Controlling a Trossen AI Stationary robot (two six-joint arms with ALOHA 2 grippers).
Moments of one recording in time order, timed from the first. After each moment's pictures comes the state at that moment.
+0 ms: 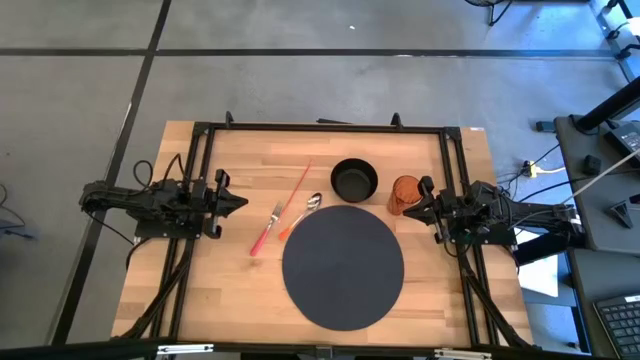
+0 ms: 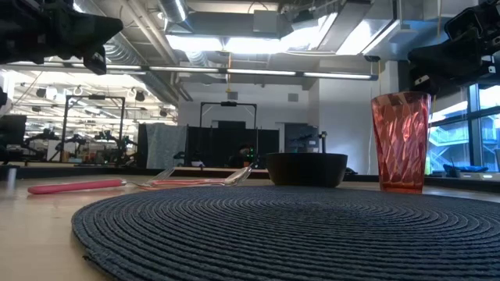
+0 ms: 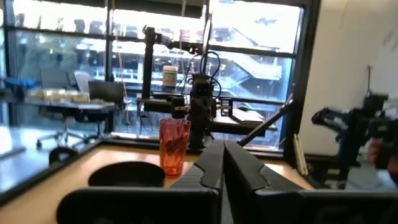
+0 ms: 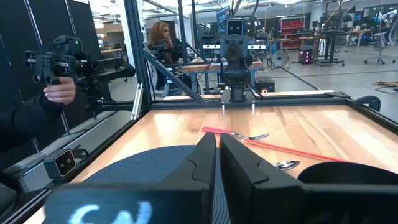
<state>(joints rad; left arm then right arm) -0.12 0.01 0.01 0.23 -0.14 -0.10 -0.07 0.05 0.01 0.08 -0.22 0.10</state>
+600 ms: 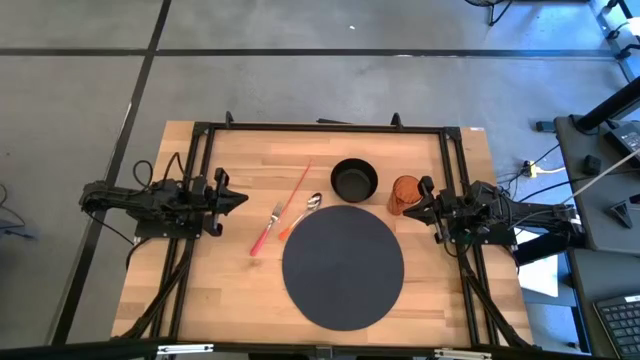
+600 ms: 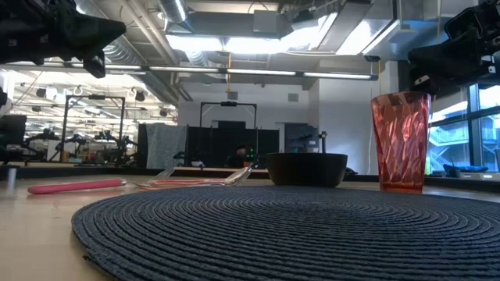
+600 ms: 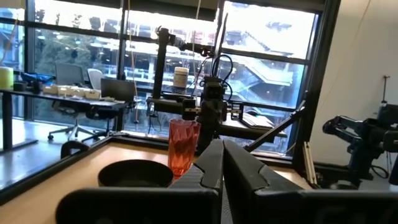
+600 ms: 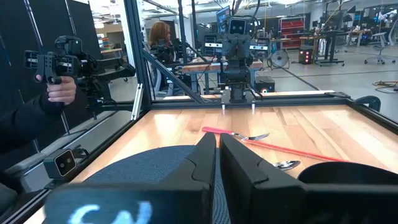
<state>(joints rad) -0.12 0.01 0.01 0.24 -0.19 -0.12 -0.07 0.05 0.01 0.08 -0.22 0.10</state>
